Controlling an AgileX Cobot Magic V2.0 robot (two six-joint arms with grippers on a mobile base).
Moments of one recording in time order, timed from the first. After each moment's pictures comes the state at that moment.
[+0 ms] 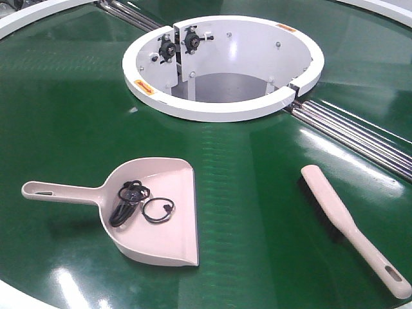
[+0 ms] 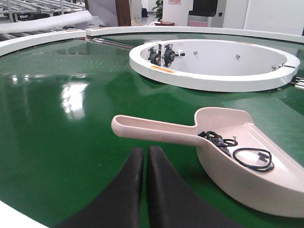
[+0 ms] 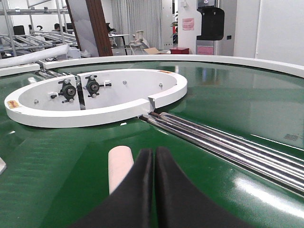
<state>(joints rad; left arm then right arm) -0.13 -0.01 0.03 0.07 0.17 -0.04 0.00 -0.01 0.03 -0.03 0.07 0.06</state>
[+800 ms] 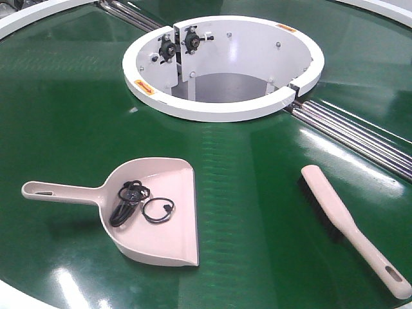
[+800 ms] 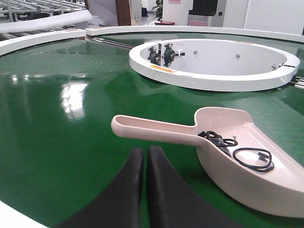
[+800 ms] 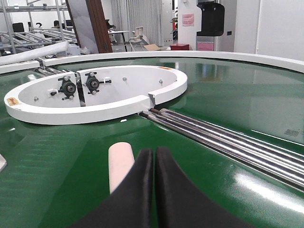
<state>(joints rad) -0.13 -0.01 0.03 0.07 0.17 -0.04 0.00 -0.01 0.03 -0.03 0.09 0.06</state>
